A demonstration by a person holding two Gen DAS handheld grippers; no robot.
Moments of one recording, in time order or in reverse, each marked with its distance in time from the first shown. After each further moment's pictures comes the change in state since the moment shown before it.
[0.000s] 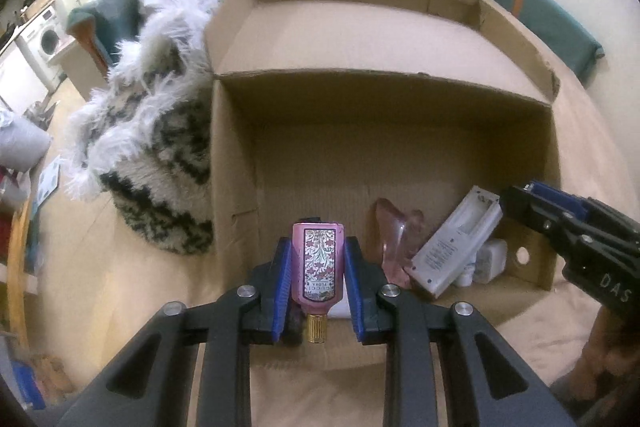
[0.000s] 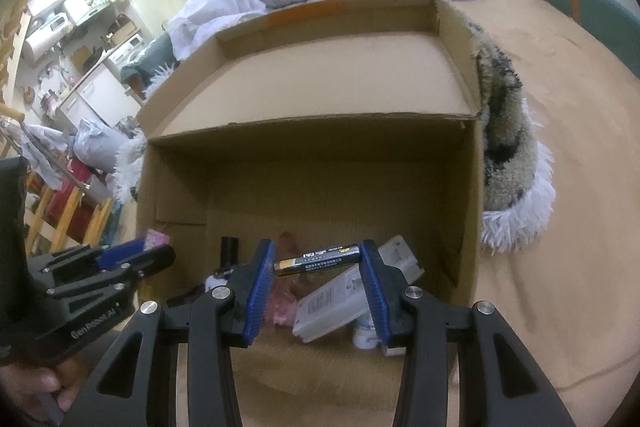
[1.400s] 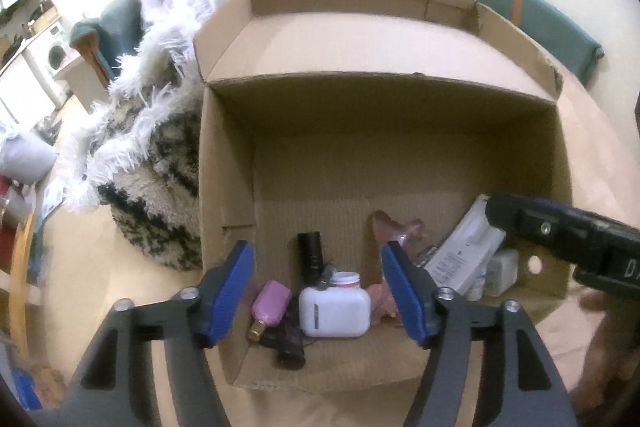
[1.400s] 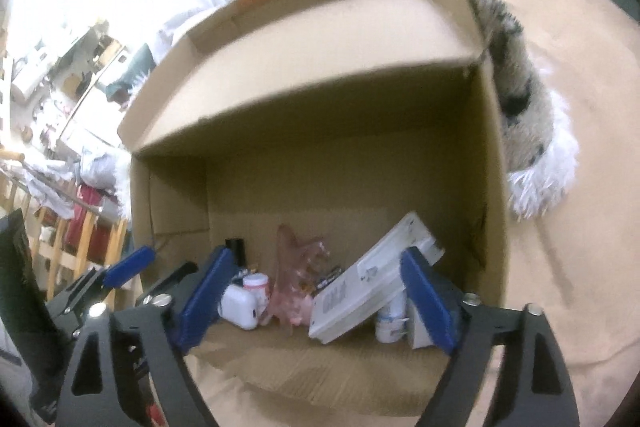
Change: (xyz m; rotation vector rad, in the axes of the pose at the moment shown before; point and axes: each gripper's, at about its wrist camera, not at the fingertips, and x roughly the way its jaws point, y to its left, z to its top) left arm 0.002 -0.006 -0.012 0.014 -0.079 0.017; right arm 0.016 -0.028 -0.002 0.151 0.045 0.051
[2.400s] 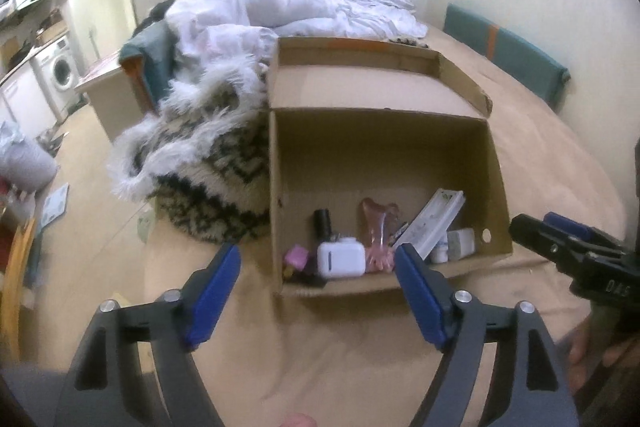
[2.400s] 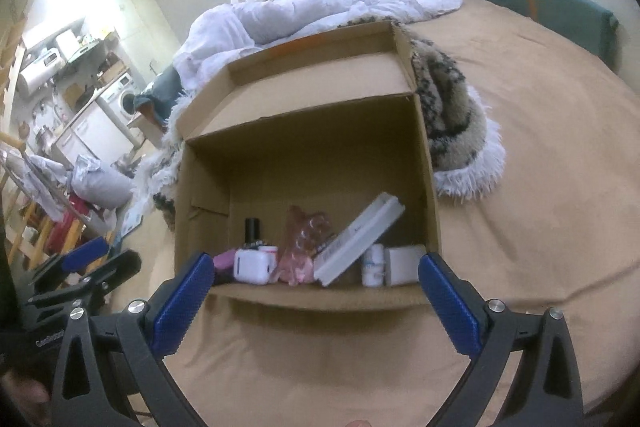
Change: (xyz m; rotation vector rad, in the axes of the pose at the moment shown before) left arm -0.112 0.034 -0.060 -0.018 -0.157 -0.042; right arm -0.092 0.038 -0.079 -0.057 -0.201 -0.083
